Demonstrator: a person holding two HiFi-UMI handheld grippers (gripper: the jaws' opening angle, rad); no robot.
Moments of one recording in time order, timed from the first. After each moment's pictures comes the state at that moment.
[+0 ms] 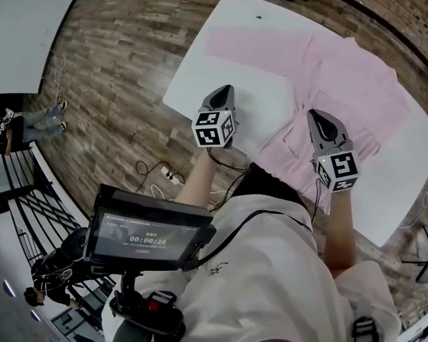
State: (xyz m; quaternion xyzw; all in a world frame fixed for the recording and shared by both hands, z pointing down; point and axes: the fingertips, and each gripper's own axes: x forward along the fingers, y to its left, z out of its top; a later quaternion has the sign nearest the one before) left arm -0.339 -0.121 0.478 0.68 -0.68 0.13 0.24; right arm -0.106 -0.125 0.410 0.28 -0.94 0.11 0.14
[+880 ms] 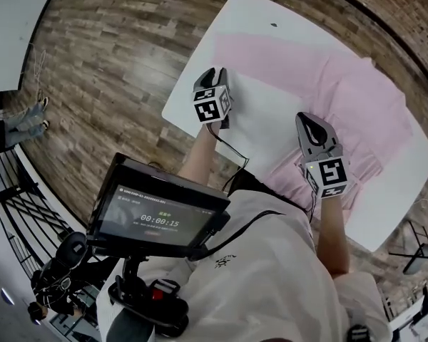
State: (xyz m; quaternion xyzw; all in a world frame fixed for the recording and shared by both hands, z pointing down) left arm -0.483 -0.222 0.554 0.61 -0.72 0.12 0.31; right arm -0.233 -0.174 0.425 0.27 -0.94 0.11 0.19
